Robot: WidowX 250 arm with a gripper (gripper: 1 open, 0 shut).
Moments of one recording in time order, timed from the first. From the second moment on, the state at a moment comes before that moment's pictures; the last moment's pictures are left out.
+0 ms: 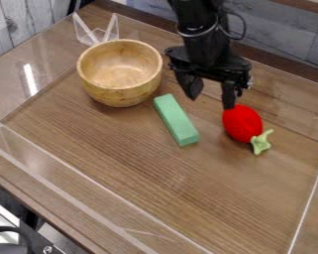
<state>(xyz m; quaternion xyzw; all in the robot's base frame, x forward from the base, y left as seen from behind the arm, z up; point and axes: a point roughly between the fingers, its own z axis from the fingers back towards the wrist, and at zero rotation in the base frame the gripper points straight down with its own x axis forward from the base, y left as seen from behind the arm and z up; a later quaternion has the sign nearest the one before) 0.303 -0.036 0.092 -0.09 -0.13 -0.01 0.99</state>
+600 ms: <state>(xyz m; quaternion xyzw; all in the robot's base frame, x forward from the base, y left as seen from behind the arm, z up) 0.316 -0.025 0.096 -0.08 -0.14 0.00 0.99</state>
